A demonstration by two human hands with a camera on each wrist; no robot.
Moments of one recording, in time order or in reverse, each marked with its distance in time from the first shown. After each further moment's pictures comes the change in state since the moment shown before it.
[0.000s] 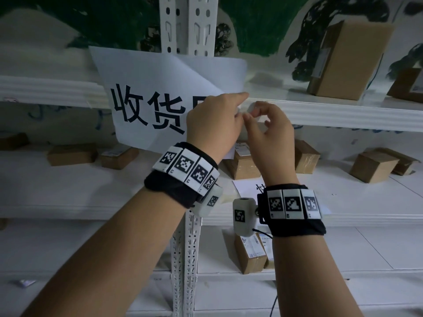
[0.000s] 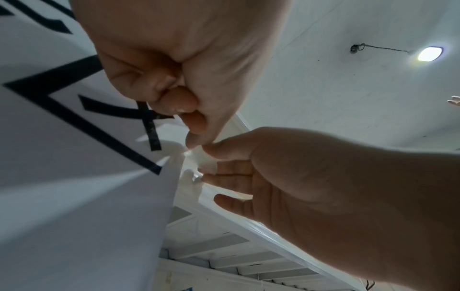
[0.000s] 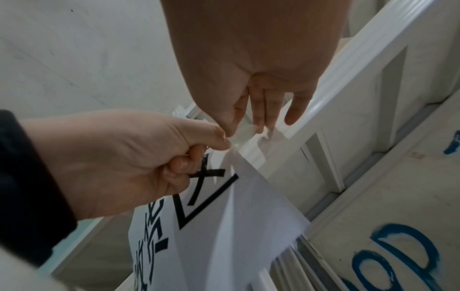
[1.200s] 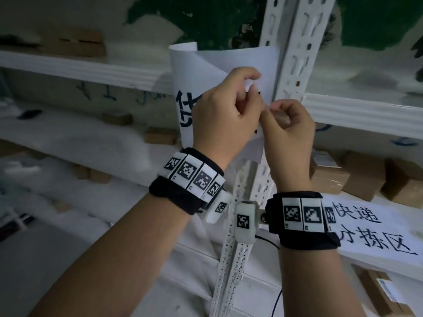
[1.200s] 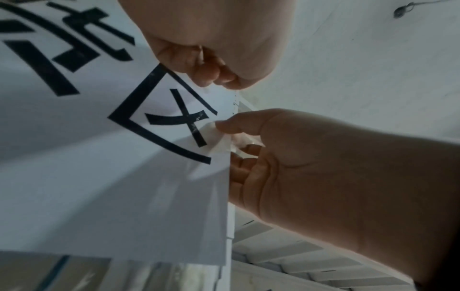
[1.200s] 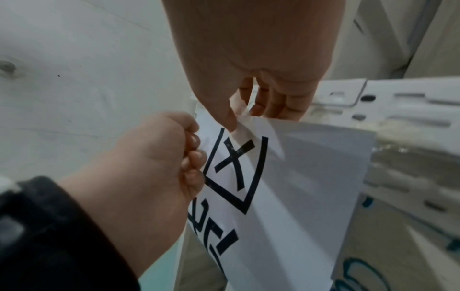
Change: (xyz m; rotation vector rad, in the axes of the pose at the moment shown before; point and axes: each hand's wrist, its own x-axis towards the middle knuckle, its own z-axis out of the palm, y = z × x) left_hand -0.046 -0.077 -0.071 -0.108 0.523 0.007; right_hand -0.037 -0.068 0.096 0.659 -0.202 0.166
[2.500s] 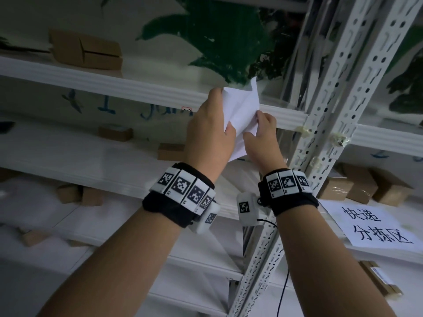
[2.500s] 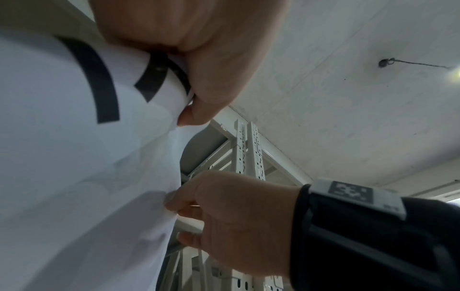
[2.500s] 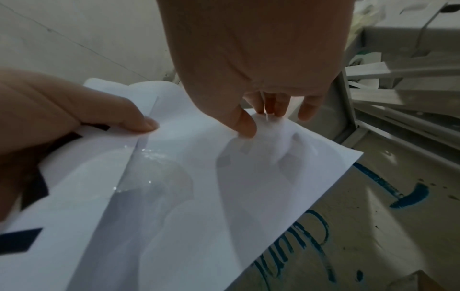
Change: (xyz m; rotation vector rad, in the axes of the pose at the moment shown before) left_hand 0.034 -0.126 -0.174 0.083 -0.237 -0.256; right_hand -0.009 0.007 0.200 -0.599 -0.189 0.142
